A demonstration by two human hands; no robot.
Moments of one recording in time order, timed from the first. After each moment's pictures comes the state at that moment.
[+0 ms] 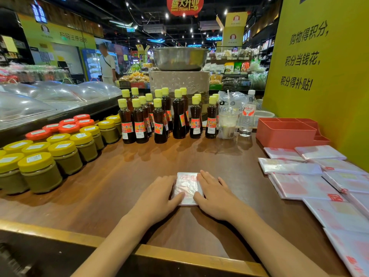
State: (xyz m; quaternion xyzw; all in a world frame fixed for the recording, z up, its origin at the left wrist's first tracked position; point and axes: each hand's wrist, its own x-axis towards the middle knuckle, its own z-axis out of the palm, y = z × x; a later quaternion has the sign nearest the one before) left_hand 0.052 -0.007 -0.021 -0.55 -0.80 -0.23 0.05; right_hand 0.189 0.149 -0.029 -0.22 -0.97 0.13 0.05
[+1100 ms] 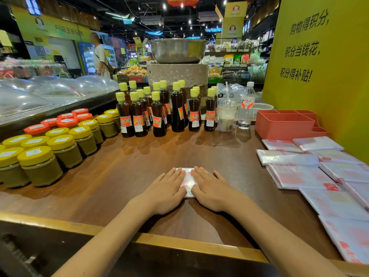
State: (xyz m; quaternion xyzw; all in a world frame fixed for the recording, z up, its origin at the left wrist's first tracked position) left_hand 0.055 0.009 -0.026 -0.58 -0.81 -0.04 -0.08; right_hand 0.192 0.143 -0.025 -0.18 -0.98 0.11 -0.01
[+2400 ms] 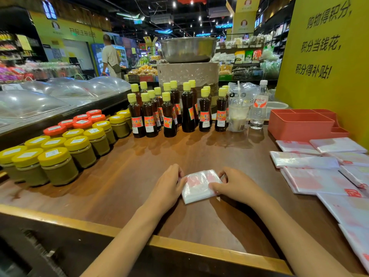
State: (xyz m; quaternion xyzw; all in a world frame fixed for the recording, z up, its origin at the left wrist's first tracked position) left_hand 0.044 0.003 -0.031 -0.47 -0.80 -0.36 0.01; right_hand 0.203 0.162 -0.002 -0.31 -0.91 0.27 0.09
